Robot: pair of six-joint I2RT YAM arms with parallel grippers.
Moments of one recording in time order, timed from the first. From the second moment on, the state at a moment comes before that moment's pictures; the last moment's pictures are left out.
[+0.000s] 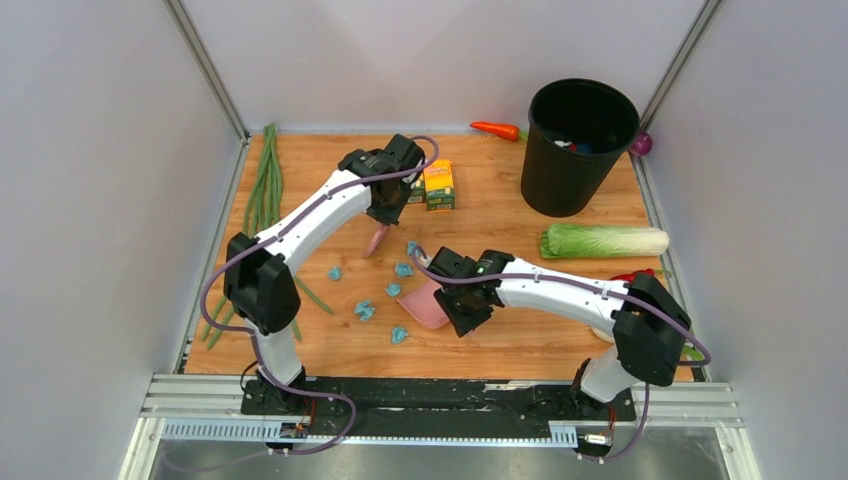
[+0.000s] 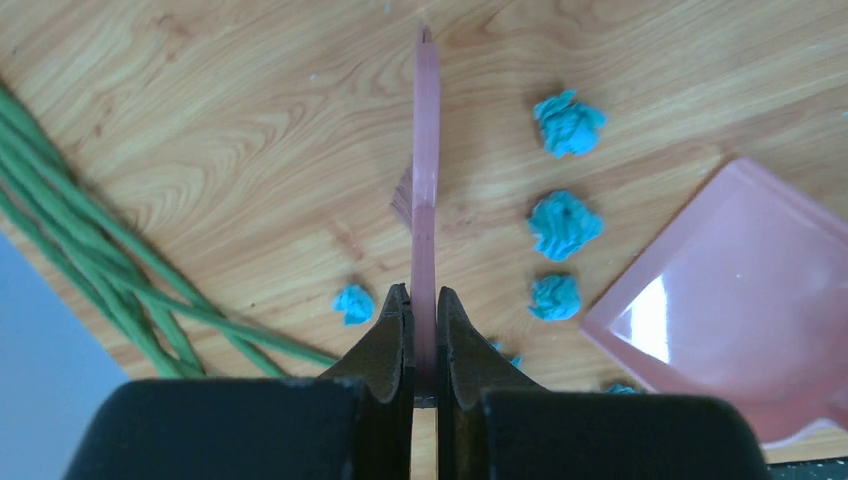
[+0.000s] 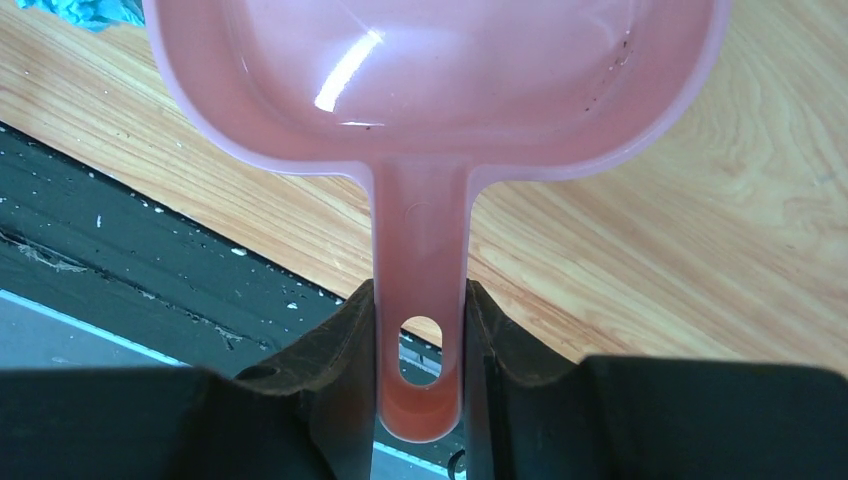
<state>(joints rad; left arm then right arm) -0.62 1.80 1.70 -1.07 -0.27 -0.09 1.03 1.54 1.09 -0.88 0.02 0.43</state>
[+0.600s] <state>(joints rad) -0.63 1.88 1.79 -1.05 0.02 -0.04 0.94 1.60 1.10 -0.80 -0.09 0.35</state>
